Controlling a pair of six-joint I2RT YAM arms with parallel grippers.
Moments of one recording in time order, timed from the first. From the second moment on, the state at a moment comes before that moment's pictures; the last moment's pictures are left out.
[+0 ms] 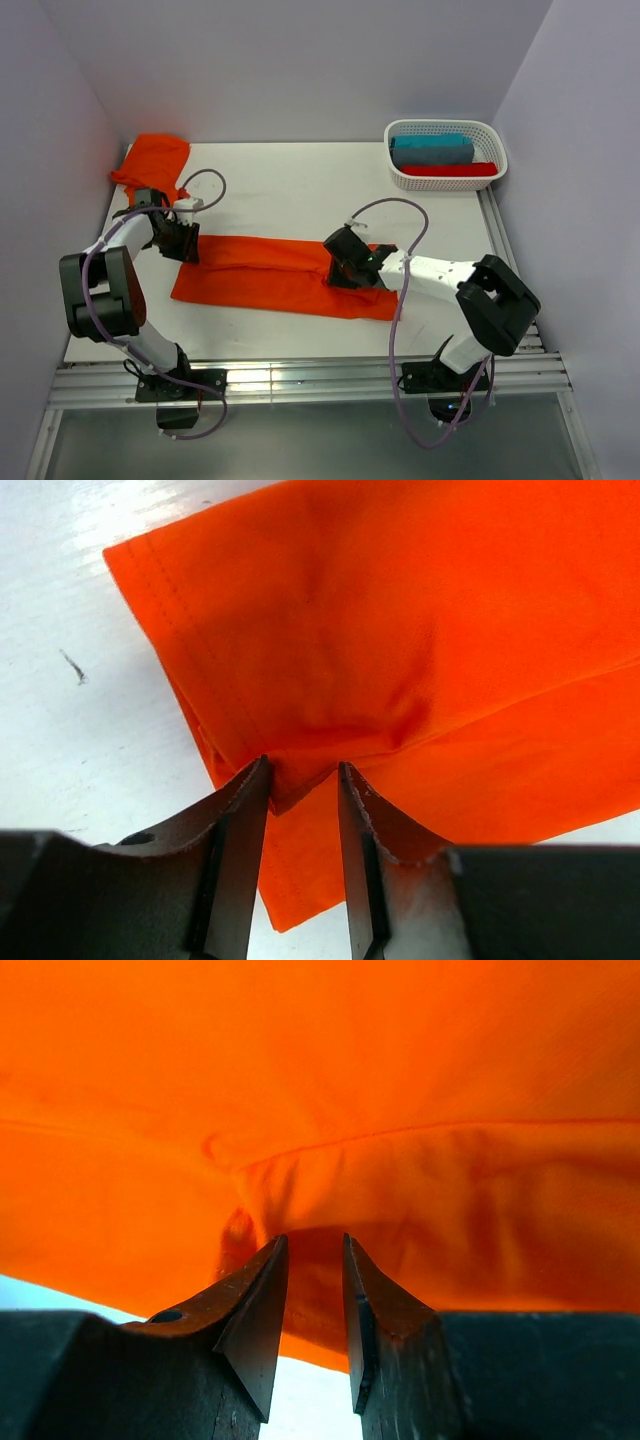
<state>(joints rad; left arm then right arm) 0.17 1.63 1.03 -0.64 0.36 0.43 0.80 1.53 0.84 -0.33 0.19 0.92</state>
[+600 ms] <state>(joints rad) 0.19 1.63 1.01 -0.58 0.29 0.42 0.84 1.48 0.72 -0.29 0.20 0.98</state>
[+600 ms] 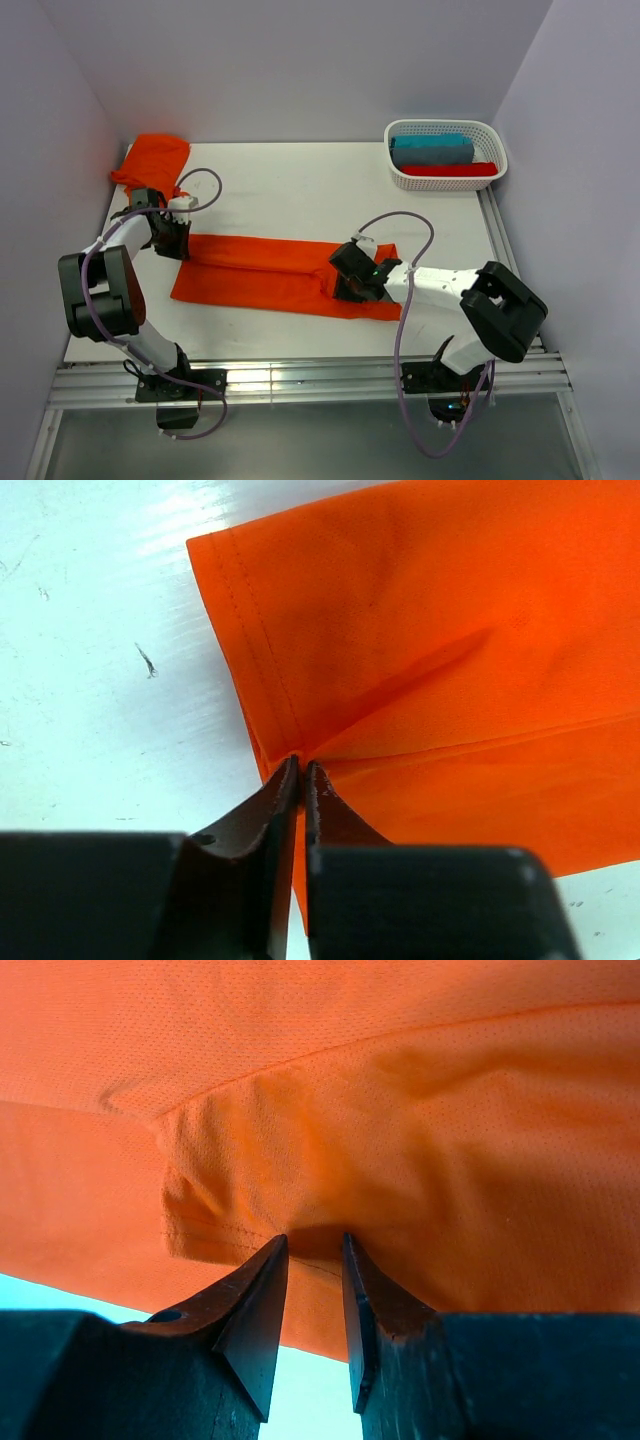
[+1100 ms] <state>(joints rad) 0.19 1.54 1.02 -0.54 0.30 0.41 0.84 1.48 0.71 -0.29 0.21 1.00</state>
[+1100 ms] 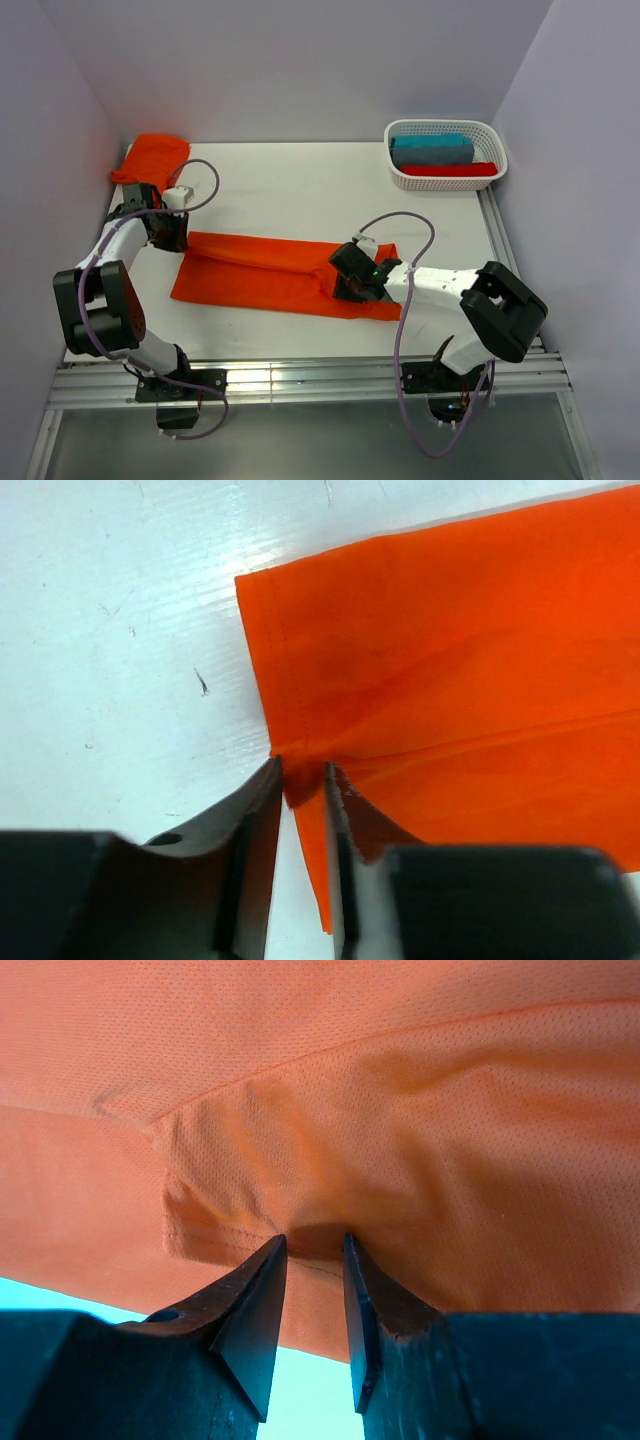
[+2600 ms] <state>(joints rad) 0.25 1.57 1.10 -0.69 0.40 0.45 0.41 1.24 0.55 -0.41 0.19 0.93</state>
